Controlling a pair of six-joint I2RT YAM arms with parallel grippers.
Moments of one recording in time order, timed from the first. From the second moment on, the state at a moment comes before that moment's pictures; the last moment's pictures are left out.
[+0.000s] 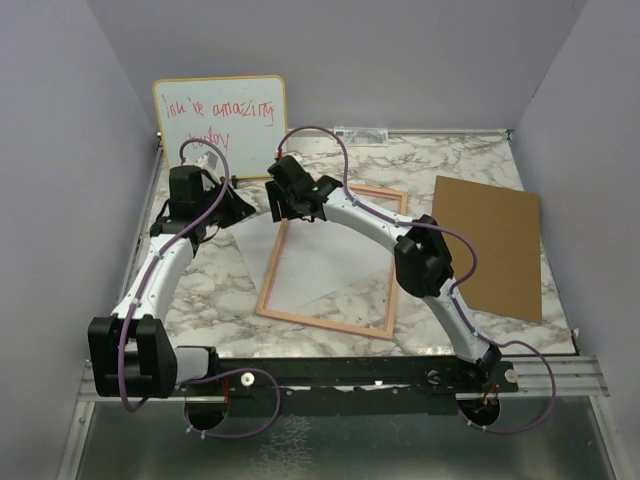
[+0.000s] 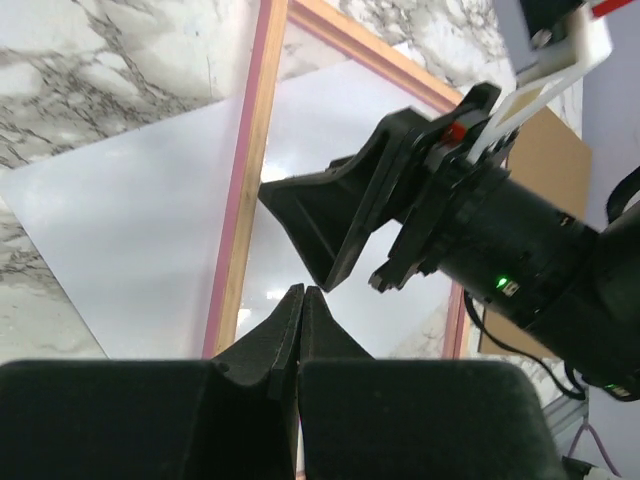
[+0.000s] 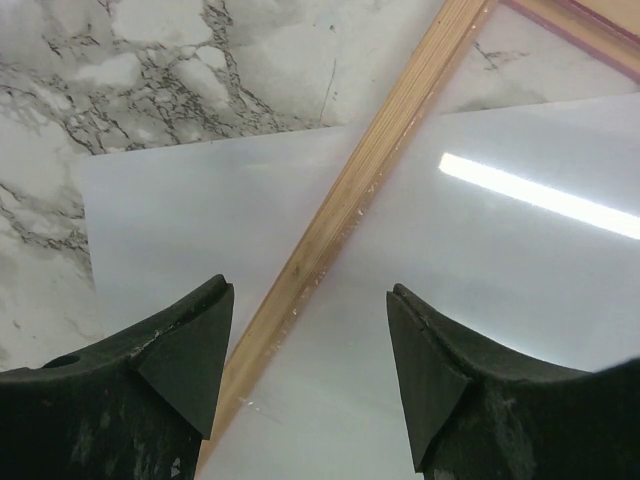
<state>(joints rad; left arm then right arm) -0.03 1.26 0.93 -0.26 0.45 -0.53 0.85 2.36 2.15 -0.59 0.21 0.45</state>
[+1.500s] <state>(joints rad) 0.10 1.66 0.92 -0.24 0.26 -0.57 0.85 2.43 2.26 -0.50 -0.05 0.46</state>
